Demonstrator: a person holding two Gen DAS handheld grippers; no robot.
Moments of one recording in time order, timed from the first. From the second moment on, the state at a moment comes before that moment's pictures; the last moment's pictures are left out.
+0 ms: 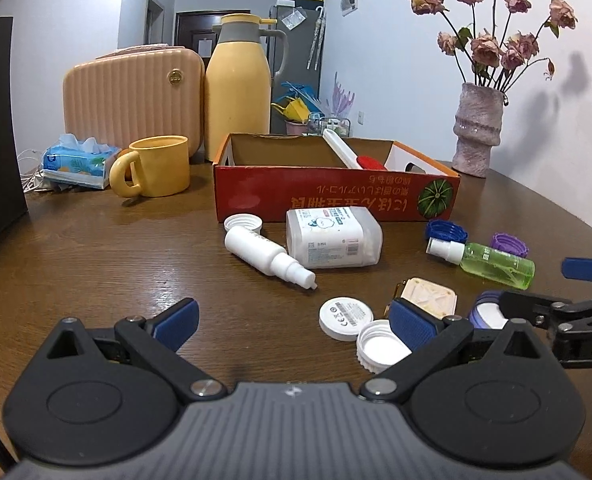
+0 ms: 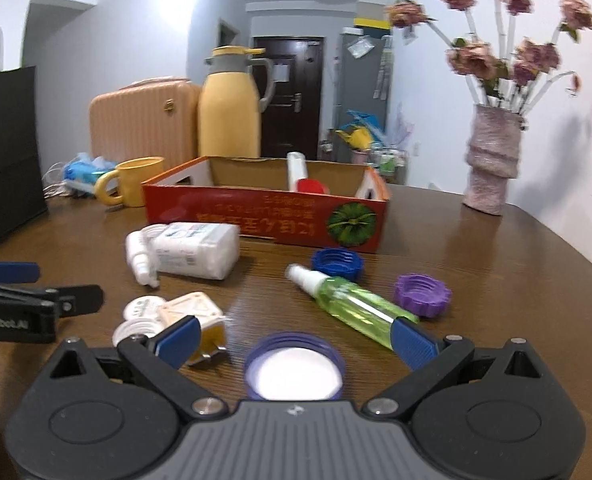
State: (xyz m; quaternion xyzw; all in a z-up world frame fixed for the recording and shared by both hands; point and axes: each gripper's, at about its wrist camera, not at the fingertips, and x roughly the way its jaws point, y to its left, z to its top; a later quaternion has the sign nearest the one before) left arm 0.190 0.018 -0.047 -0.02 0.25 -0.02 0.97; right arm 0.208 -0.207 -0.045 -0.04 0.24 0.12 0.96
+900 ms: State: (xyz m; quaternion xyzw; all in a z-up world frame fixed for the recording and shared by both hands) left arm 0.195 0.054 -0.053 -0.05 0.27 -0.02 0.96; right arm 0.271 -0.144 -0.065 -0.09 0.32 0.24 0.91
